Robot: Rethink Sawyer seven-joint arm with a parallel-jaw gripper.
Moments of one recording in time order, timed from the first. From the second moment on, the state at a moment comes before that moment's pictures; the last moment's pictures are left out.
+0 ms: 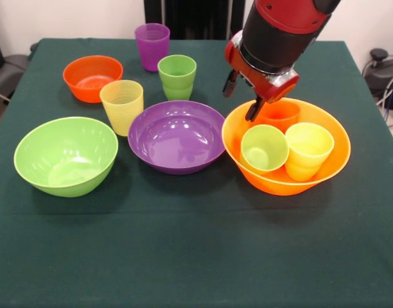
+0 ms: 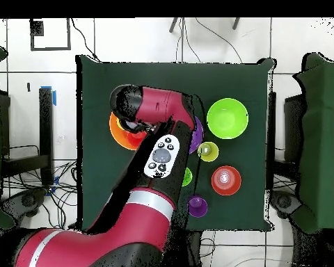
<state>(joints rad) 0.10 -0.29 -0.40 1.16 0.21 0.96 2.43</state>
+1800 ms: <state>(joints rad) 0.10 -0.25 -0.35 1.17 0.22 0.78 2.43</state>
